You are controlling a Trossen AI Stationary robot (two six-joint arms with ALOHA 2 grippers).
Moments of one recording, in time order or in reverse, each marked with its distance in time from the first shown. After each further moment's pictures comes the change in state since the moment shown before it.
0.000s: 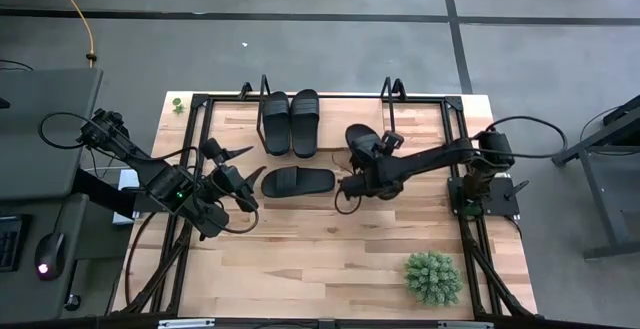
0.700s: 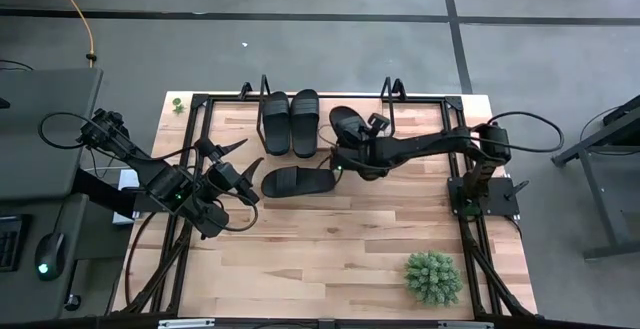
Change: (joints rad) left arm 0.000 0.000 0.000 0.008 -0.134 0.000; right arm -0.161 0.000 0.004 0.445 0.048 -0.398
